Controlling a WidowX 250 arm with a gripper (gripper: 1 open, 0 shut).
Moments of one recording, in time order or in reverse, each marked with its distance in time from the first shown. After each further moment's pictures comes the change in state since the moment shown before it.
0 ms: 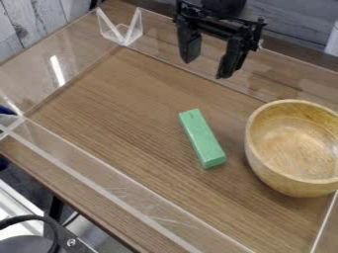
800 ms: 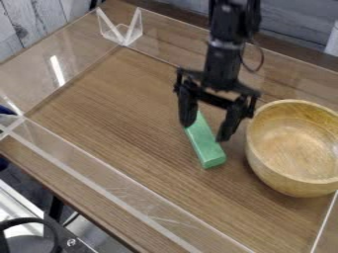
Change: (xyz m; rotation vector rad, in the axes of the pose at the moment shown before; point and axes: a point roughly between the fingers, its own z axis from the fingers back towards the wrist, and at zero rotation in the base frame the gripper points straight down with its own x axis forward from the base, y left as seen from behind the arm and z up) arm -0.025 -0.017 -0.082 -0.020 0.286 0.093
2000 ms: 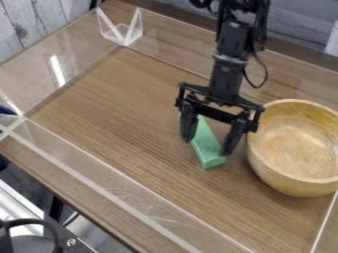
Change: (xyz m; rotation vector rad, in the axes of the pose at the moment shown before) arm 0.003 -0.013 -0.013 -0.013 0.067 0.089
